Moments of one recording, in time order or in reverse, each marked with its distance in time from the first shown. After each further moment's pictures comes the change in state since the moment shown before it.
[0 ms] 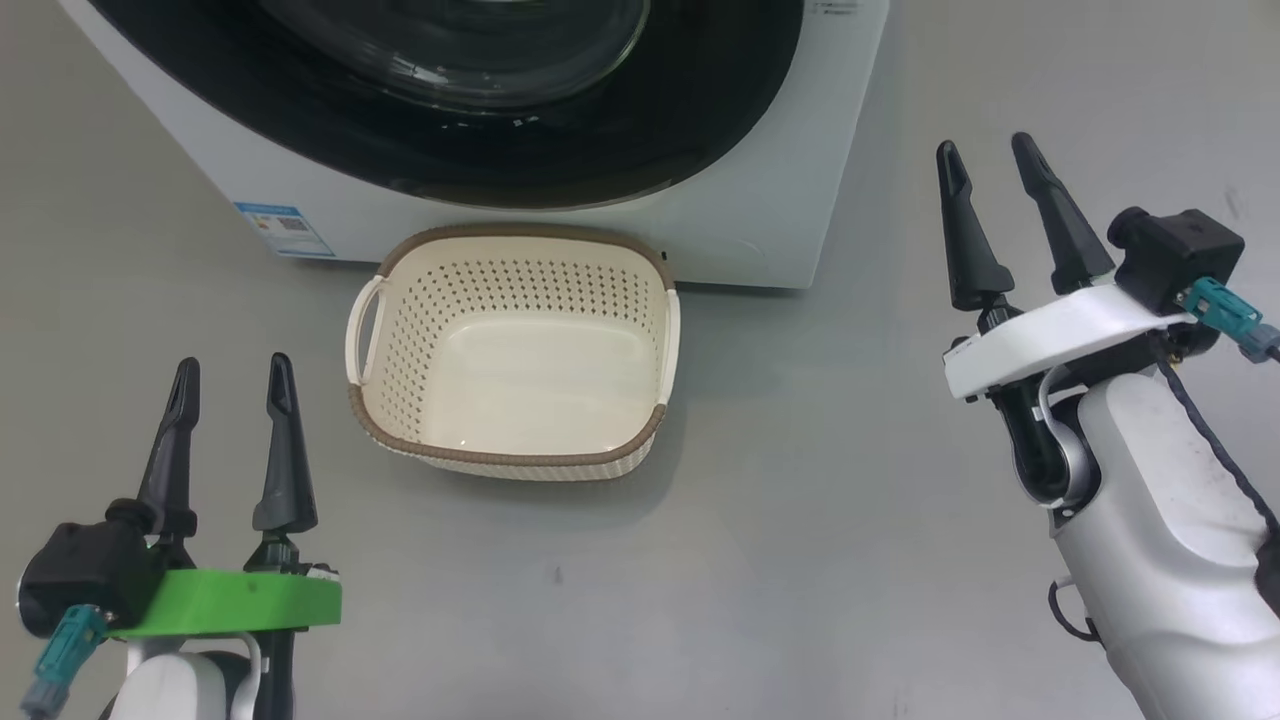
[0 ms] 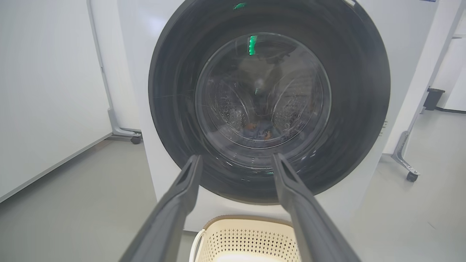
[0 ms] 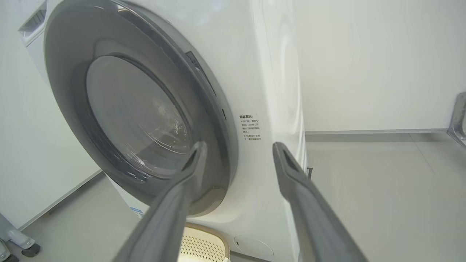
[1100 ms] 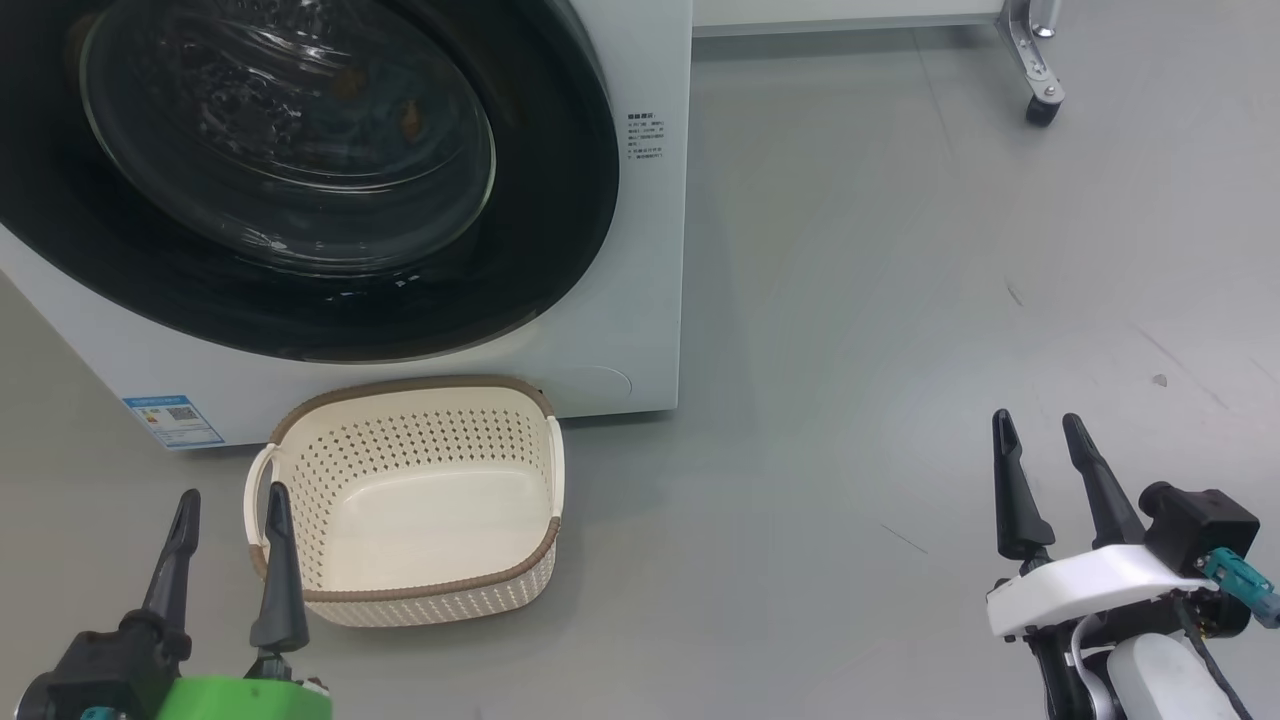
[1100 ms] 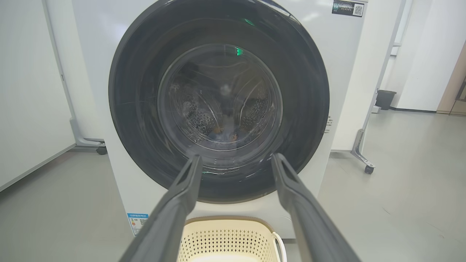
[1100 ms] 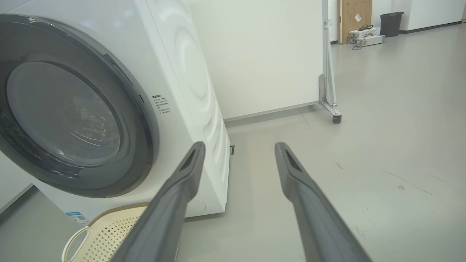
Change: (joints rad) left arm 0.180 0.008 0.033 0.007 0.035 0.000 0.000; right arm 0.481 0.039 -0.165 -0.168 -0.047 -0.052 -0.001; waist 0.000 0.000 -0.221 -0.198
